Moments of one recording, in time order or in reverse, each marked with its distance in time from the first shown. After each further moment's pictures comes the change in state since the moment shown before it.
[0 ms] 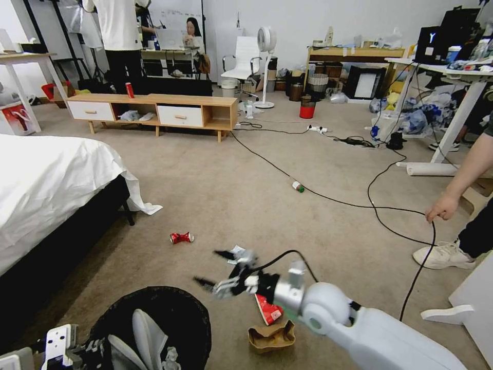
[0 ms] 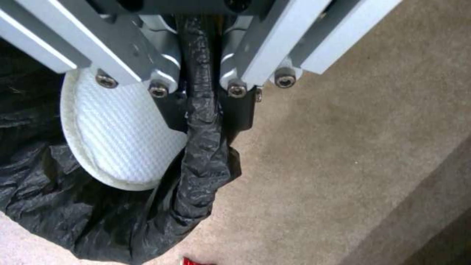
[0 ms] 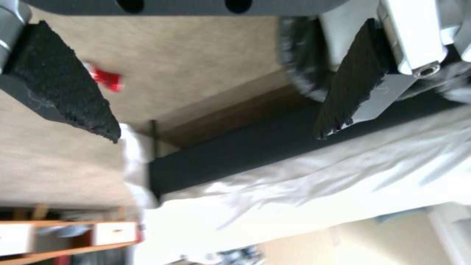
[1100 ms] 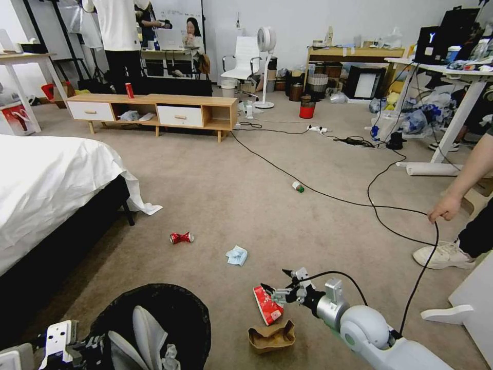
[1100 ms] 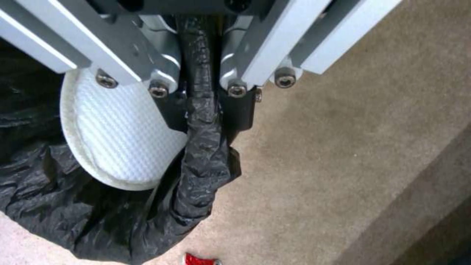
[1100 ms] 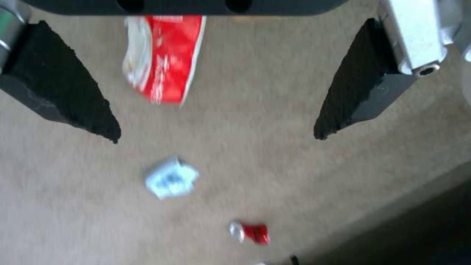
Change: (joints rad) left arm -0.001 0.015 -0.011 0.000 -0.003 0.000 0.005; right arm -0.235 0.033 0.193 -0.210 -0.211 -0.211 0.124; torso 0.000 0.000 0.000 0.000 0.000
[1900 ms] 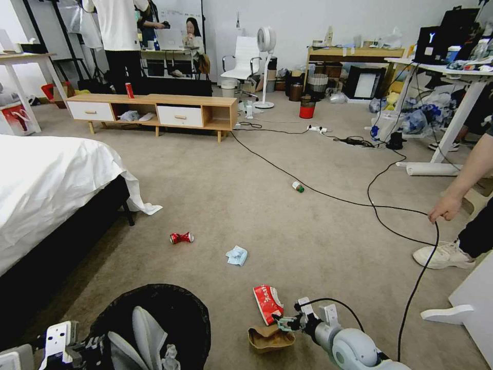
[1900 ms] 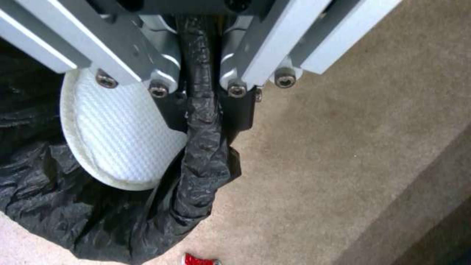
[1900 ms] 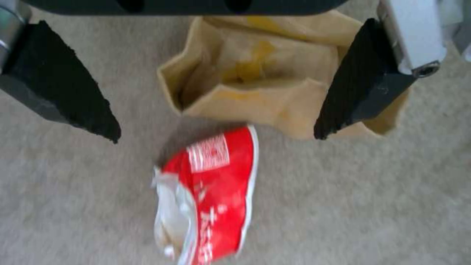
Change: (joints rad) left arm 0.000 -0.002 0.001 0.000 0.003 0.000 0.001; right arm -0.030 0.117 -0.012 -0.262 -0.006 -0.086 0.078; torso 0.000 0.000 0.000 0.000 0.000
